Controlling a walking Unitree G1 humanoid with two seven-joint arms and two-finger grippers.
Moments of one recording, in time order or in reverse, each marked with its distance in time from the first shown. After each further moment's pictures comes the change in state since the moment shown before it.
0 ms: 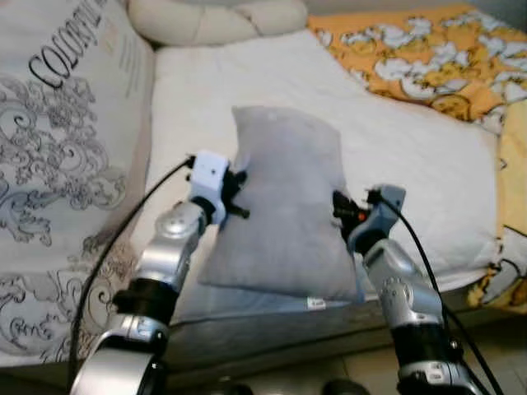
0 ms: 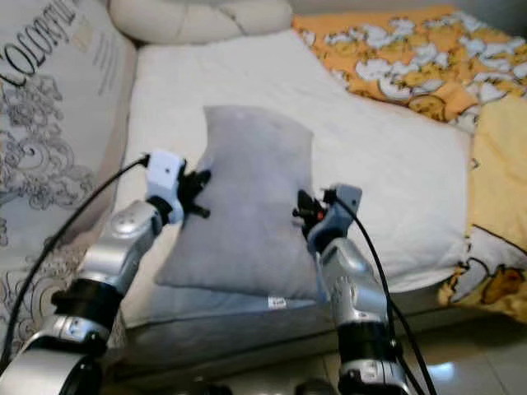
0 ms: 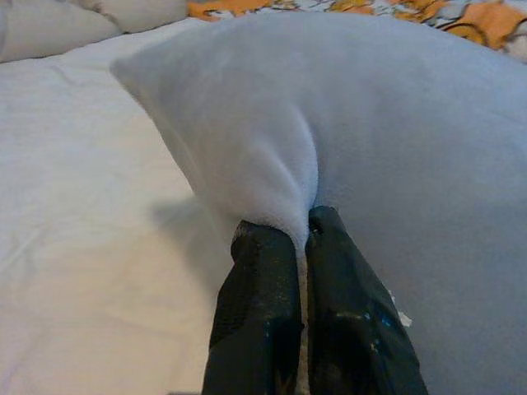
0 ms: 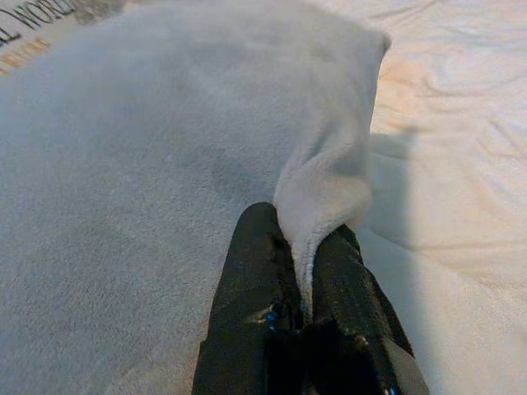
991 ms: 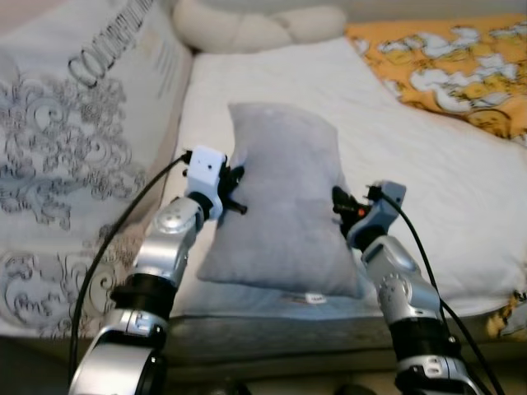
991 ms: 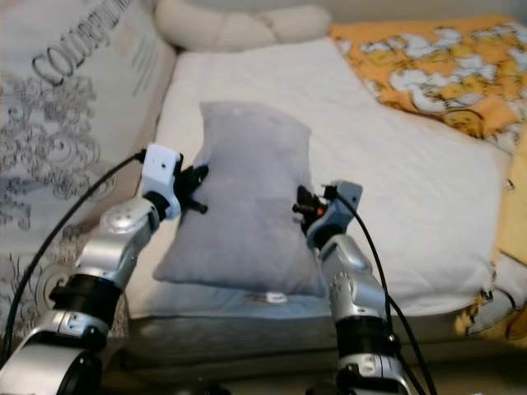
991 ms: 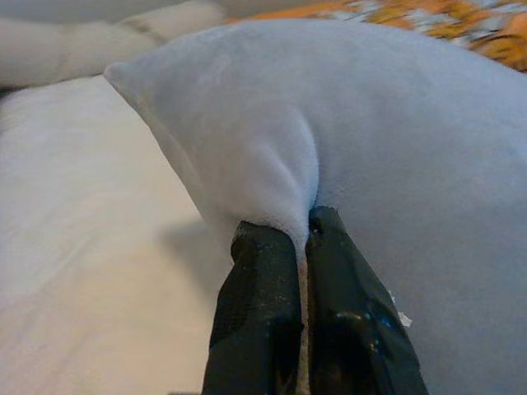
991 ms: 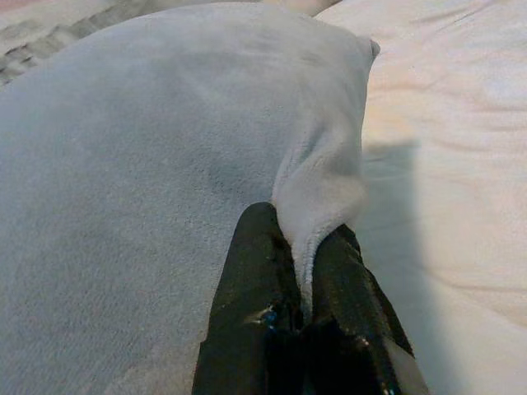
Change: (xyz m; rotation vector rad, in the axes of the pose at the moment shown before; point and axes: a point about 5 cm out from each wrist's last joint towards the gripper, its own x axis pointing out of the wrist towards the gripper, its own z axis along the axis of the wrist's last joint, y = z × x) left arm 0.003 0.001 0.005 0.004 -0.014 -0.016; right arm 0.000 -0.002 -0.002 0.033 -0.012 -0.018
